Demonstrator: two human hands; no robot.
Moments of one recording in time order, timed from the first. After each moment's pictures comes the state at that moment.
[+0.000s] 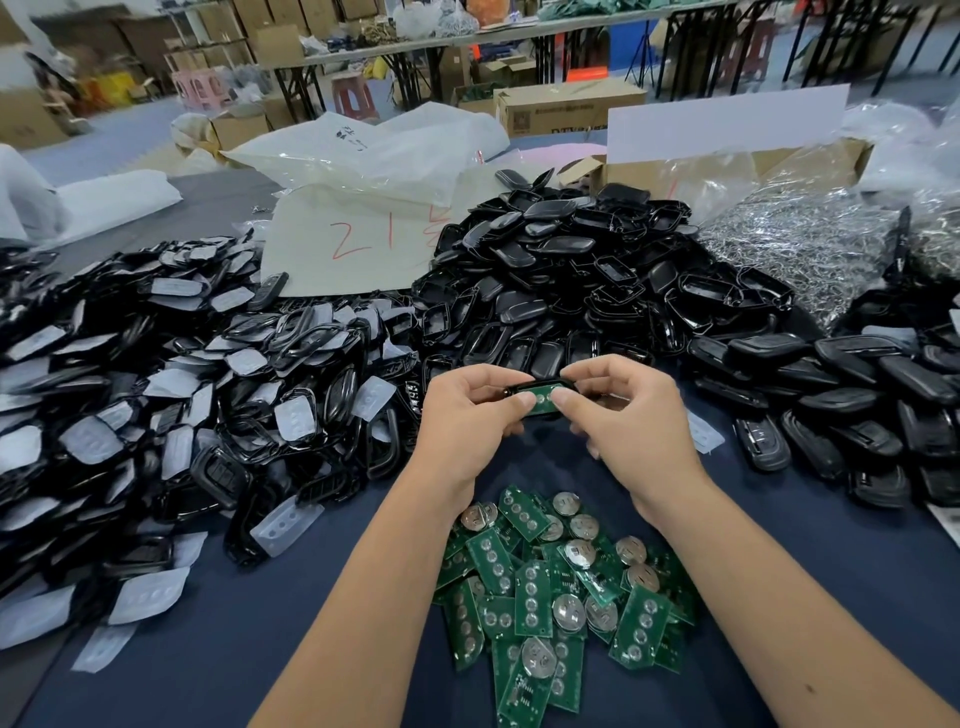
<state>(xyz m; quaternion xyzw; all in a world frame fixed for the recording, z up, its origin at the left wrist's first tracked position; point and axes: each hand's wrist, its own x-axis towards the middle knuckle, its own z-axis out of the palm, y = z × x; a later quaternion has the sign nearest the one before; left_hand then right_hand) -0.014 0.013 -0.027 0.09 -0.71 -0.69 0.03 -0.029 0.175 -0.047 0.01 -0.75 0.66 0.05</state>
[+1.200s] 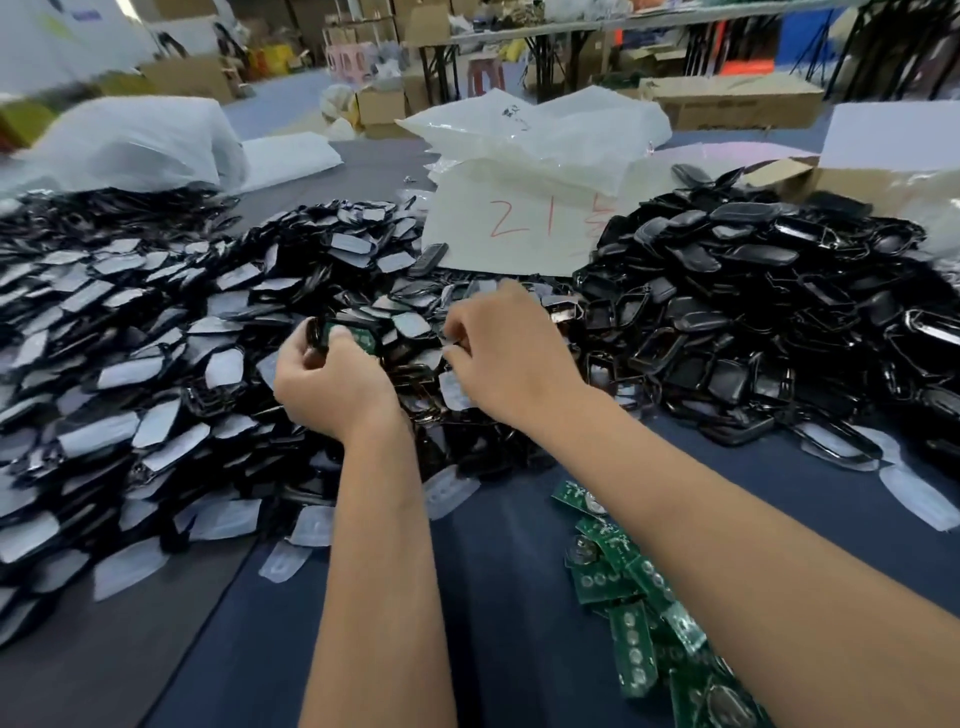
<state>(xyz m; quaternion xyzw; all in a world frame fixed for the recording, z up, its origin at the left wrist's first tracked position) 0.000 -0.168 -0.002 0.43 -0.41 -0.60 0.53 -0.050 -0.047 0.013 0.40 -0.87 0.25 0.14</state>
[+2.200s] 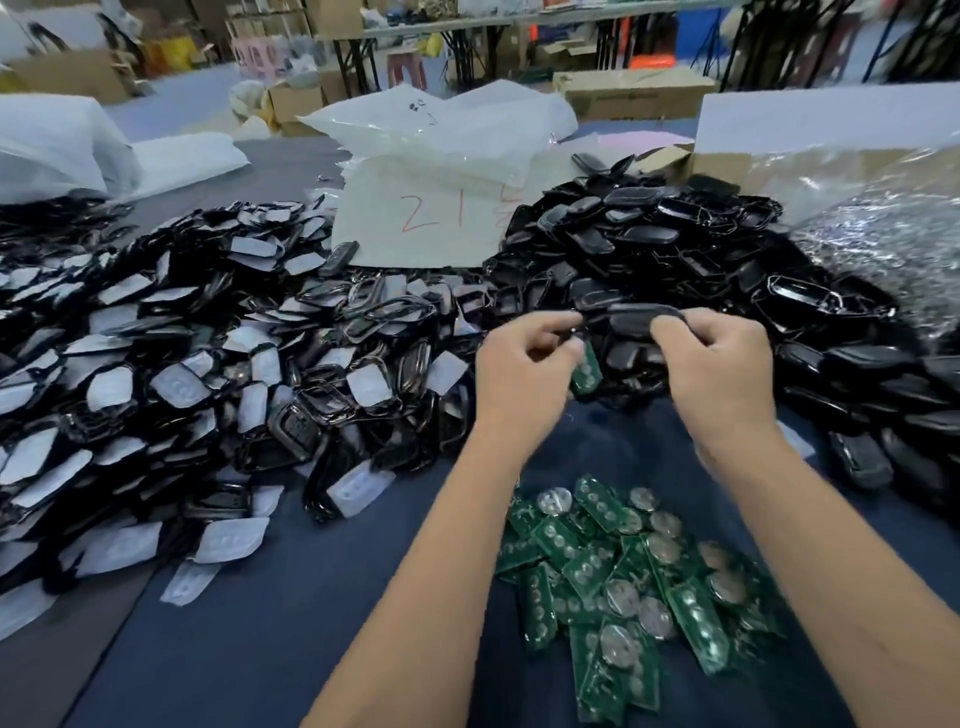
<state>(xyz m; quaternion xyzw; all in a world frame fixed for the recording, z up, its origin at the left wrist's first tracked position) -0.031 -0.009 -0.023 0.07 -0.77 -0.62 0.17 -0.057 0.150 -0.022 0.04 -0.80 0.58 0.18</state>
